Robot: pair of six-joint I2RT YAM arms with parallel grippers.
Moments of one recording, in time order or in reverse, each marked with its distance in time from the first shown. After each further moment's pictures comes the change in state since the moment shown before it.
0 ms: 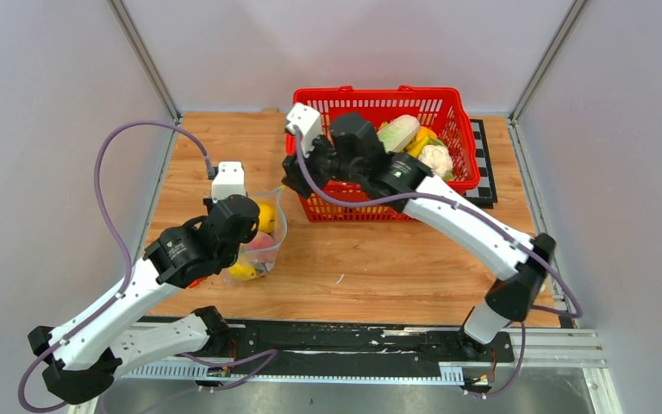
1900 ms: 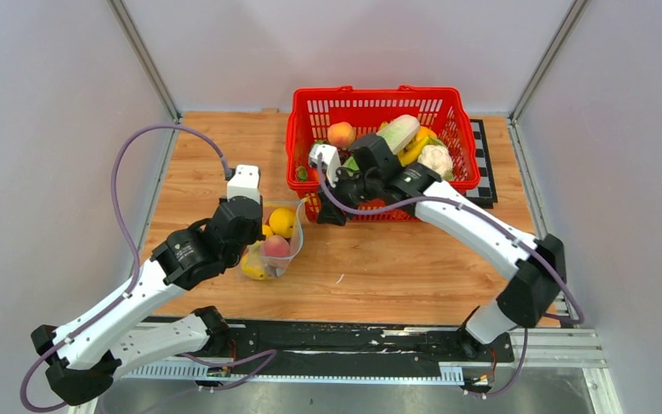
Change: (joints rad) left arm 0.001 -0.006 -0.080 0.158 0.182 0.086; right arm -0.144 -0.174 -0.349 -0.085 -0.383 -0.074
